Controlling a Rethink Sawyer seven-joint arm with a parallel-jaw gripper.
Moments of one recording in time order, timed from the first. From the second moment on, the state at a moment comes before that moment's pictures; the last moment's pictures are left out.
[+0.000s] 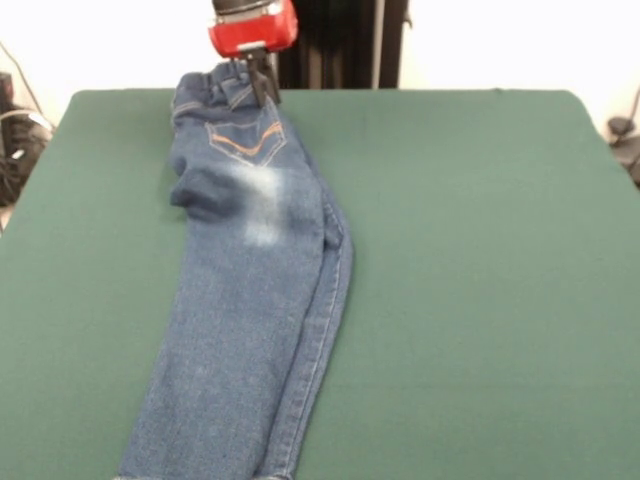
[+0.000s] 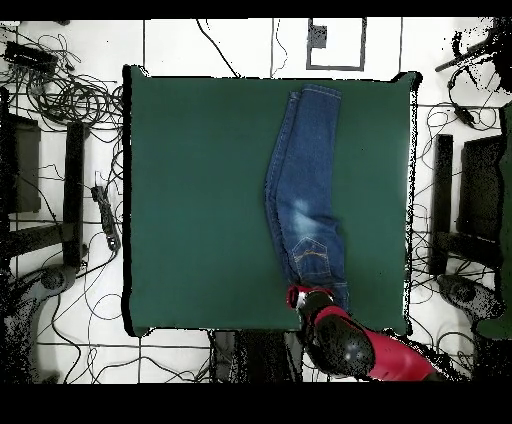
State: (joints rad) arm -1.02 -0.57 0.34 2.28 -0.45 -0.09 1.57
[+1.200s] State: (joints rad) arm -1.20 -0.57 0.60 2.28 -0.45 0.16 1.57
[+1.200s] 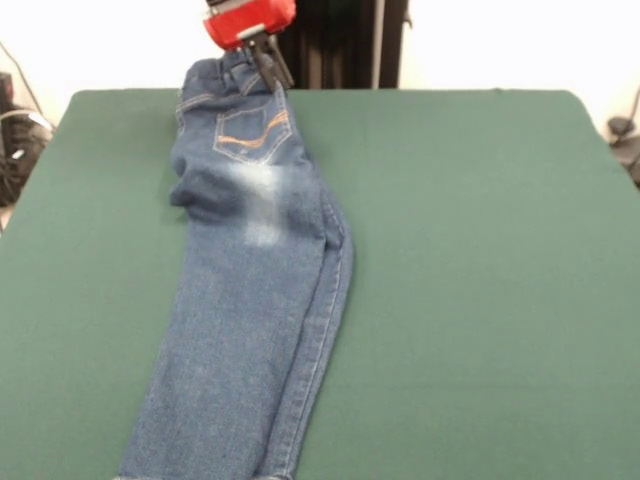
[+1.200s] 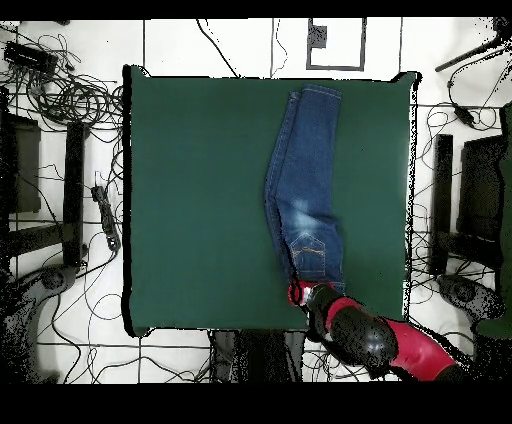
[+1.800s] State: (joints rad) arm -1.21 -0.58 0.62 2.25 -0.45 0.30 1.57
